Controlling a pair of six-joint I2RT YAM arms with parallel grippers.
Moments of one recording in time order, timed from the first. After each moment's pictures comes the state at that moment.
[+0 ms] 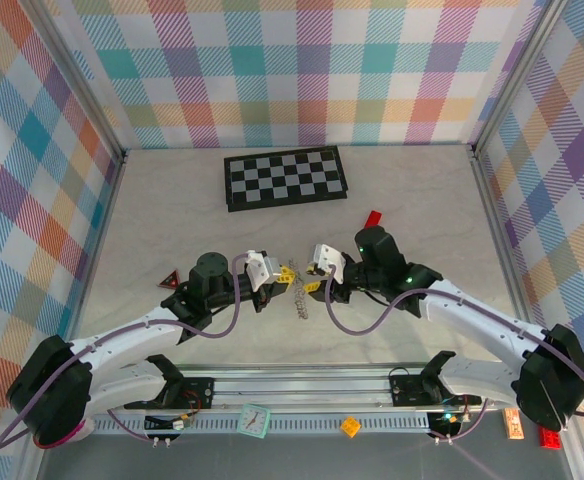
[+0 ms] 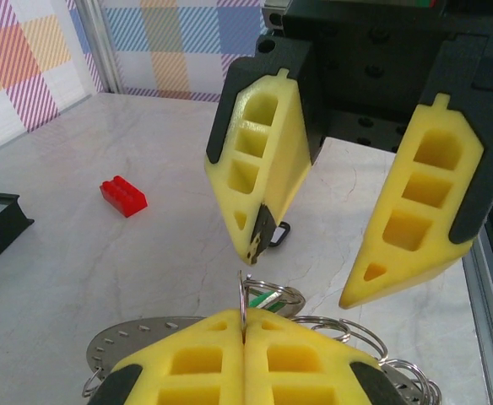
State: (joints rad) left arm -0.71 1.07 0.43 0.42 0.49 0.18; right arm 0.74 1.13 0.73 -0.19 -0.53 -0.40
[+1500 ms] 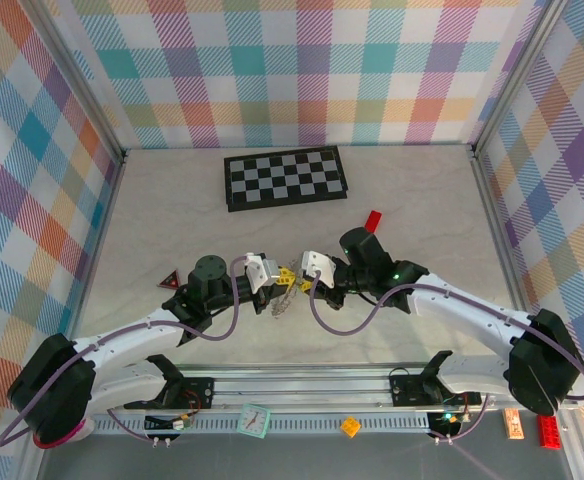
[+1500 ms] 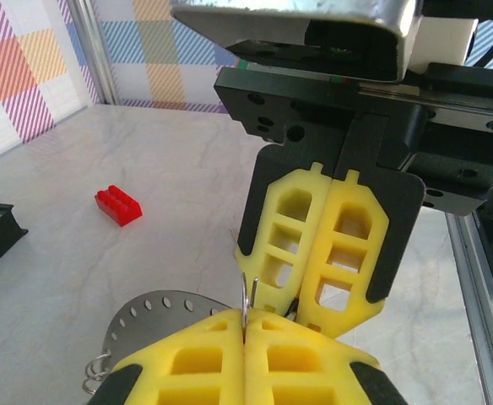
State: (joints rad) left arm -0.71 1.08 0.40 0.50 0.51 0.17; right arm 0.80 1.21 0.78 -0.26 -0.46 -0.45
